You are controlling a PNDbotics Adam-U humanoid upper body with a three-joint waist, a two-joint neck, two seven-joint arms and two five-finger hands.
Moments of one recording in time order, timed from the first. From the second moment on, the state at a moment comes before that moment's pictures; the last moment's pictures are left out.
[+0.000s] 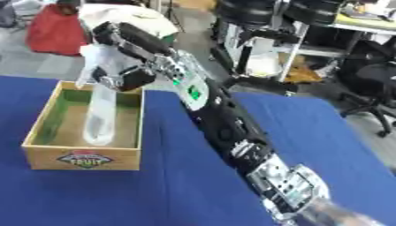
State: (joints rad) left arm -0.23 0.24 0.03 -1.74 -0.10 -0.07 -0.10; right arm -0.96 -0.42 0.14 -1.18 0.62 -0.70 0.29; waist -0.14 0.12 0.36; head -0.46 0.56
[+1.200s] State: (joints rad) left arm -0.19 0.24 0.06 -1.74 -0.10 -0.06 -0.06; right arm -0.78 -0.65 0.06 -1.39 0.18 -0.67 0.35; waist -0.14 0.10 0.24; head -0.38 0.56
